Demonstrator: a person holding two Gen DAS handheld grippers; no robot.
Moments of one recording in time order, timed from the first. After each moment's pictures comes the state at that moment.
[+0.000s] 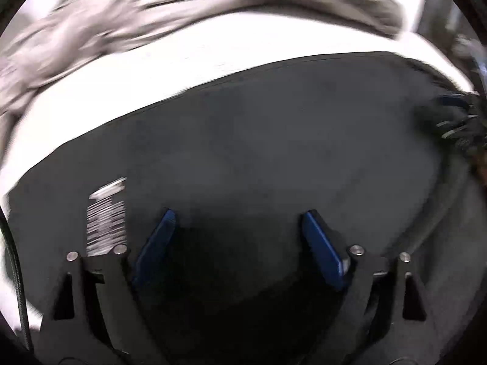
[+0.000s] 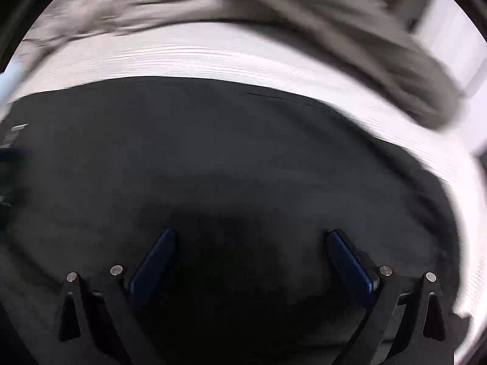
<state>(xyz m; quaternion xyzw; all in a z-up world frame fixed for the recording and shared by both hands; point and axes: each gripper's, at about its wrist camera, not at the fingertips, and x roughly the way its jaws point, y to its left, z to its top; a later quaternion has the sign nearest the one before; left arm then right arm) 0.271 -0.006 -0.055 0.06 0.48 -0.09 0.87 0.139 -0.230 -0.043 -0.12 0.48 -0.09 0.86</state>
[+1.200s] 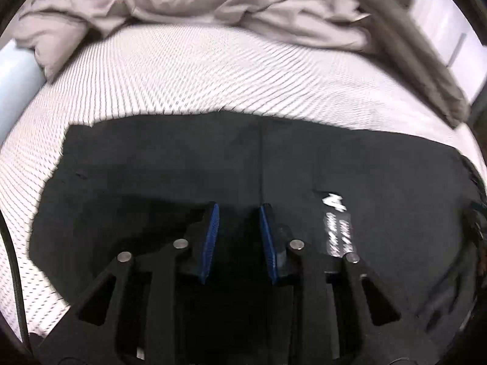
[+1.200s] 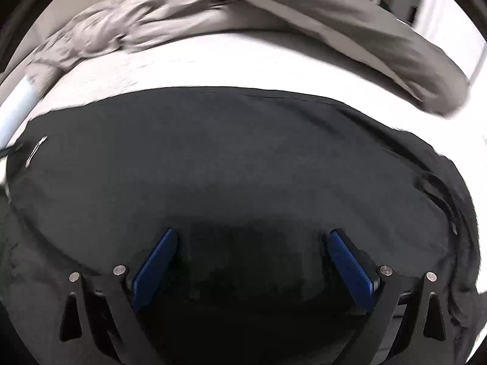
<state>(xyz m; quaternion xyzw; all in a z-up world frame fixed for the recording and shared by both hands) 0.306 0.175 -0.064 -0.09 0.48 0.01 0.87 0.147 -0.220 -0.043 -0.07 0.48 0.00 0.88</state>
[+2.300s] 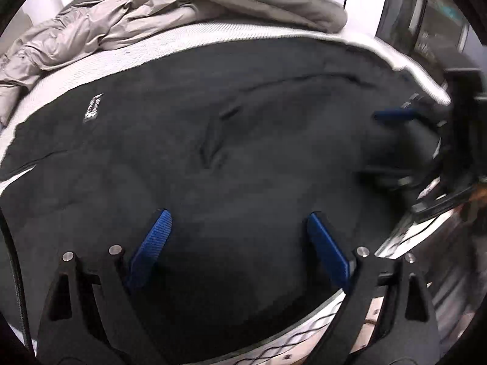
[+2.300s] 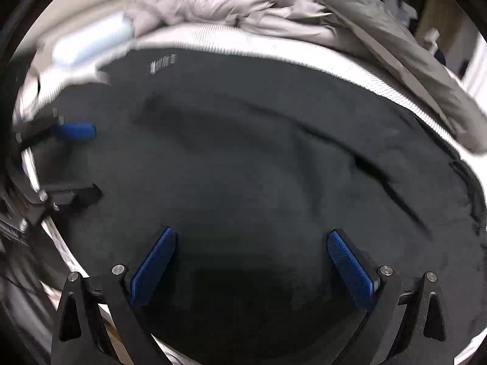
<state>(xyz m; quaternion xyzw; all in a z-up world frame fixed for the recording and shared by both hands) 0.050 -0.056 -0.049 0.05 0.43 -0.17 0.88 -0.032 -0.109 -0.062 -0.17 0.44 0.11 0.88</state>
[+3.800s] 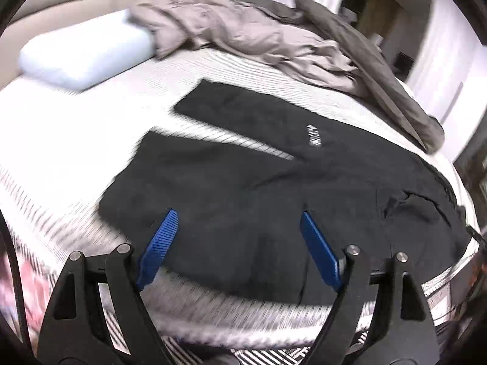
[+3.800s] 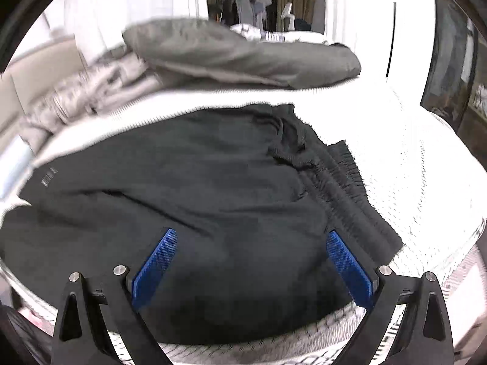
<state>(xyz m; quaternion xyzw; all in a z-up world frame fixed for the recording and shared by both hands) -0.030 0.190 -0.001 -0.18 0.37 0.07 0.91 -0.112 -0.334 0.006 0.04 0.34 -0.11 0.93</state>
